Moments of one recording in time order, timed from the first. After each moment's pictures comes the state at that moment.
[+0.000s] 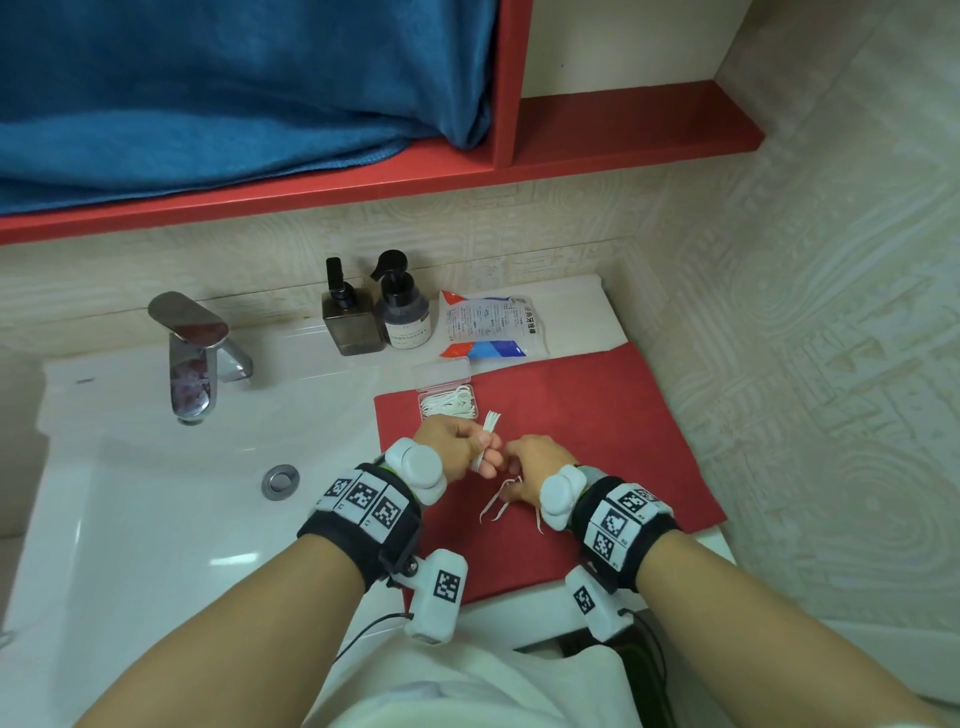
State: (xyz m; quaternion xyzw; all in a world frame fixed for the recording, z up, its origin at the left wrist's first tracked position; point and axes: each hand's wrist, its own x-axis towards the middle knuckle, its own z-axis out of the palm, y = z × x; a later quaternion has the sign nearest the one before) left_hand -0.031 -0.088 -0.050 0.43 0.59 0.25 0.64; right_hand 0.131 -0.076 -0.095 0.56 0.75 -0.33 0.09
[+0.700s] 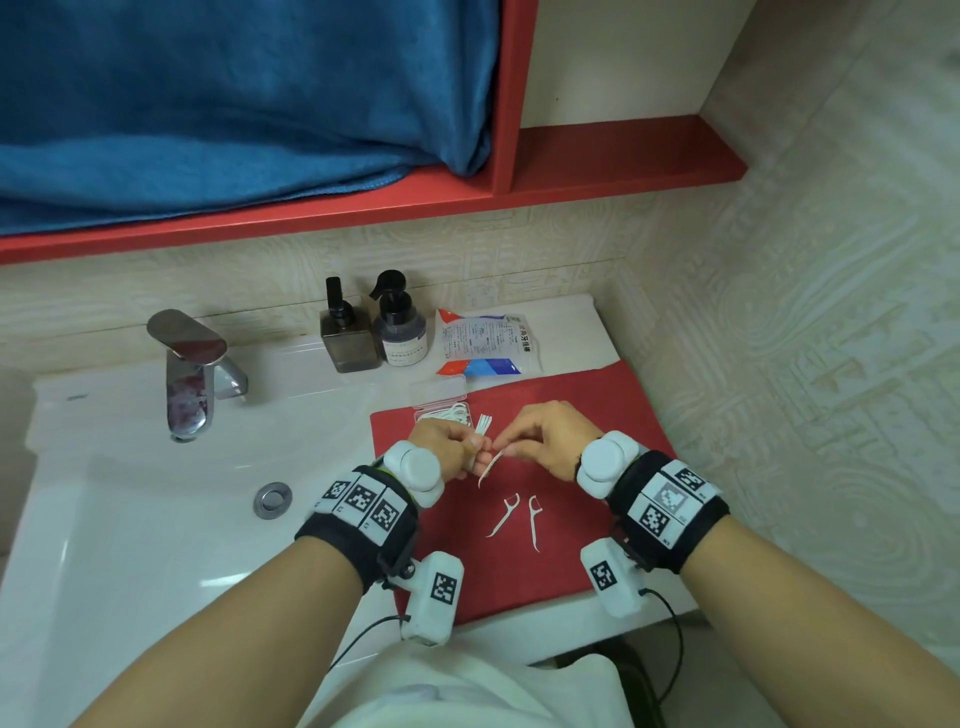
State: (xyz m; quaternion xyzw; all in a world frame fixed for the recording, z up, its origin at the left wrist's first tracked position) left_hand -0.035 -0.083 -0.057 0.45 0.62 0.23 0.60; right_hand 0.154 -0.068 -0.041 0.50 0.78 -0.37 -0.11
